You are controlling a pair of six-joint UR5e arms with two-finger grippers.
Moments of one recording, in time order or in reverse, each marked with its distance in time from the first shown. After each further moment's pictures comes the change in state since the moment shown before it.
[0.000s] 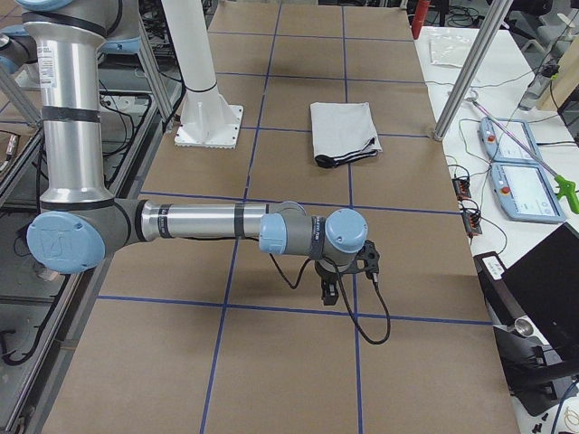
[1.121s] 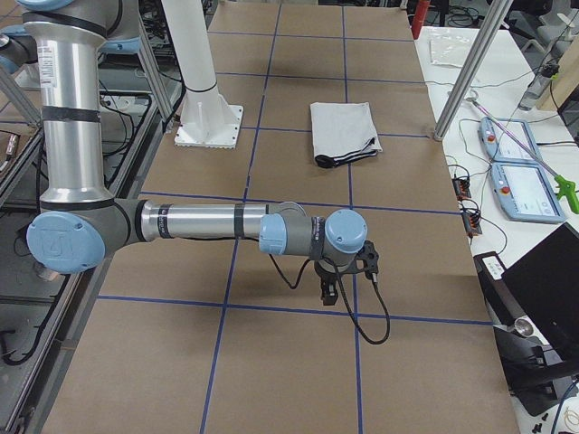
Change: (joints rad) left arm 0.002 -0.007 0.004 -0.002 -0.002 0.004; right arm -0.005 -0.002 -0.002 0.001 0.000 -0.002
